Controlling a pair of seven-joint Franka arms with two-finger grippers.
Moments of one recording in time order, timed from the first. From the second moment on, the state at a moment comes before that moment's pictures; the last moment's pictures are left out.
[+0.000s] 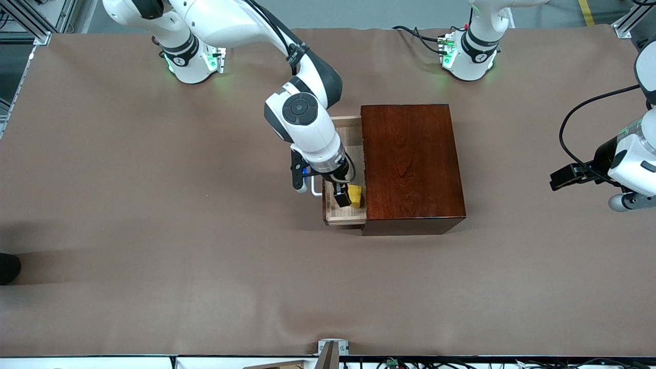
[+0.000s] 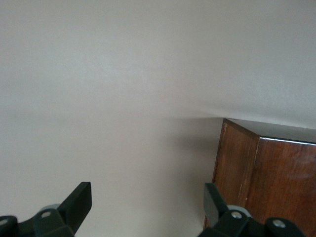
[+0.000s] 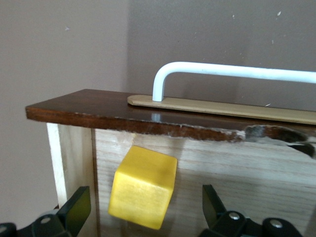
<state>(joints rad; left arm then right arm) 0.01 0.20 -0.05 -1.49 0.04 1.69 -0.18 0.78 0.70 -0.03 -1.36 0.17 2.34 2.13</state>
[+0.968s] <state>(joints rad) 0.01 0.20 -0.05 -1.49 0.04 1.69 -0.18 0.79 0.74 -0.03 -1.28 0.18 2.28 2.15</state>
